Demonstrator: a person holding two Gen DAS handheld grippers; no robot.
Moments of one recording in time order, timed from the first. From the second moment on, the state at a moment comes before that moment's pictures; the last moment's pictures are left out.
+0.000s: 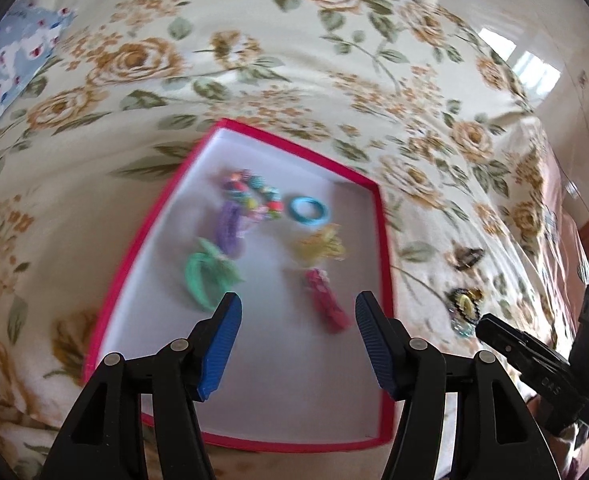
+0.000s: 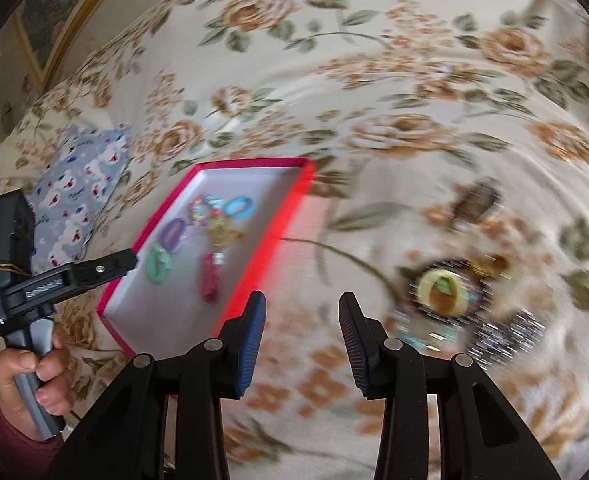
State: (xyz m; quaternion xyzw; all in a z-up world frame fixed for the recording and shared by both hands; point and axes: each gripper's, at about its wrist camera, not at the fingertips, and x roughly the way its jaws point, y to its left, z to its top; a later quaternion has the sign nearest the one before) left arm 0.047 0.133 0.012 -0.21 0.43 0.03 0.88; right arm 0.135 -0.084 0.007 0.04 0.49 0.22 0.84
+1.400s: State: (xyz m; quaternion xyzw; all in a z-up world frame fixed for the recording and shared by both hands) left arm 0.167 -0.016 -0.023 -0.11 0.50 -0.10 0.86; right arm 0.128 -0.211 -0.011 0.08 0.50 0.11 0.85
